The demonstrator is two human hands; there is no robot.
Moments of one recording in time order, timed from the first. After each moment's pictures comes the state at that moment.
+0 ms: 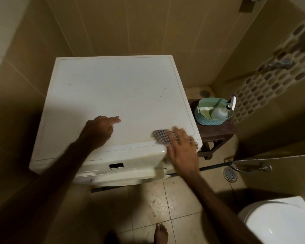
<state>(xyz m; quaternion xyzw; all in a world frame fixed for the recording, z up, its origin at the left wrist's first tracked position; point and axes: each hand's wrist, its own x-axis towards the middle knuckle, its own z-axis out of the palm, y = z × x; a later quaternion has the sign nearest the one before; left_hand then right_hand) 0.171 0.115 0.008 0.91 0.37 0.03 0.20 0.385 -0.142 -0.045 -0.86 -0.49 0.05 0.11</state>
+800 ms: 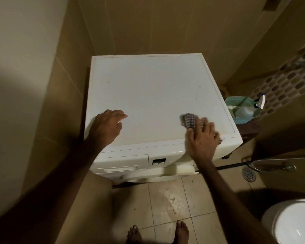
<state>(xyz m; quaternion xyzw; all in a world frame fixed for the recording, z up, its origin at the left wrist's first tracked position) 0.061 0.185 0.009 0.93 0.34 0.07 0.14 0.306 -0.053 -0.036 -0.95 -0.29 0.00 0.15</state>
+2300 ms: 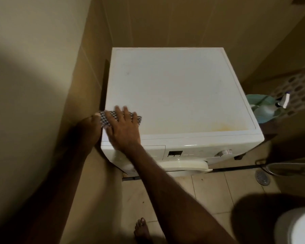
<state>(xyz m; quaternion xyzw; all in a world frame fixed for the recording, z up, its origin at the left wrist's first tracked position) -0.042 0.194 0.002 0.63 0.67 0.13 0.38 0.076 0.122 -0.037 -0.77 -0.61 0.10 0.15</state>
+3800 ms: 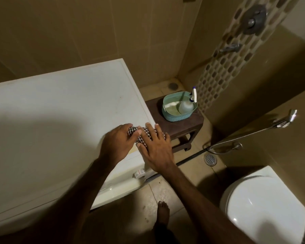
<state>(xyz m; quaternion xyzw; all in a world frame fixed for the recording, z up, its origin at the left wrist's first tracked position) 0.345 0.014 0.012 0.91 0.31 0.08 0.27 0.440 -0.128 -0.046 -0.89 -0.44 0.07 0.12</state>
